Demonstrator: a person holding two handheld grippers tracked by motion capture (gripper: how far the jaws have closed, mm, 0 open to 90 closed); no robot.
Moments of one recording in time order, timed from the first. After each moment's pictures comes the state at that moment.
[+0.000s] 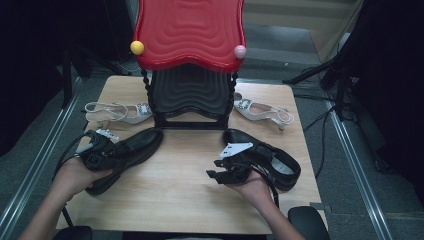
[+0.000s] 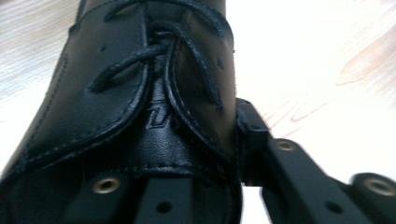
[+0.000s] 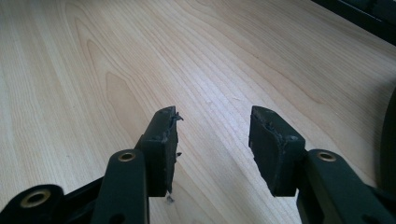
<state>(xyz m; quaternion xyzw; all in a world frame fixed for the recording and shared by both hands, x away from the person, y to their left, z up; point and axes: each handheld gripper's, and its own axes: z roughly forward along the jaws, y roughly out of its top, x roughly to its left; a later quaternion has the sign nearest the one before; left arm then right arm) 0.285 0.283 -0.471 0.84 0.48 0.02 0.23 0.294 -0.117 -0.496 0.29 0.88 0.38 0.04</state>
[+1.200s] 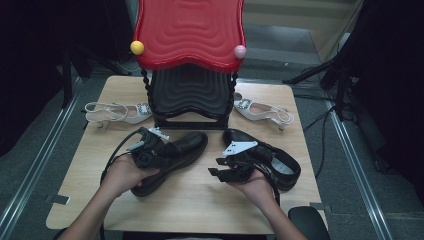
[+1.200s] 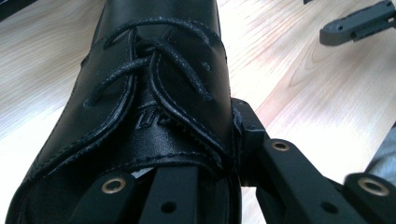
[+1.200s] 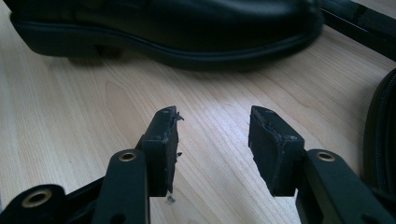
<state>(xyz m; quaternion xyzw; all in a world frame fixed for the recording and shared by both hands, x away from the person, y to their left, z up) 0.298 0.155 -0.454 0.87 0.42 -0.01 0.28 0.296 -0.125 -0.491 0.29 0.87 0.39 0.05</state>
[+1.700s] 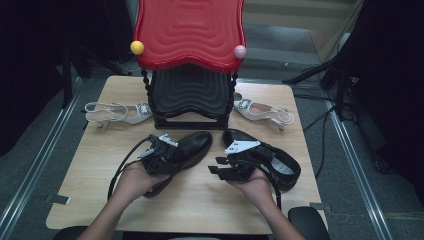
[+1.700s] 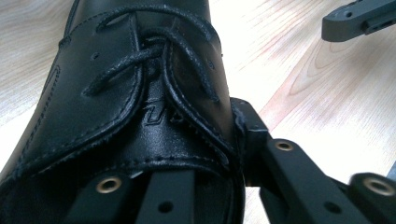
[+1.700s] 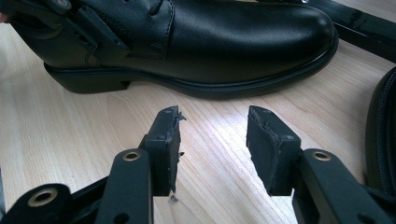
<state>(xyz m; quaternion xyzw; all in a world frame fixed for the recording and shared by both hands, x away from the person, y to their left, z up) 0.290 0.137 -0.473 0.86 0.42 0.00 0.29 0.298 -0.127 -0.493 0.31 0.86 0.41 0.04</state>
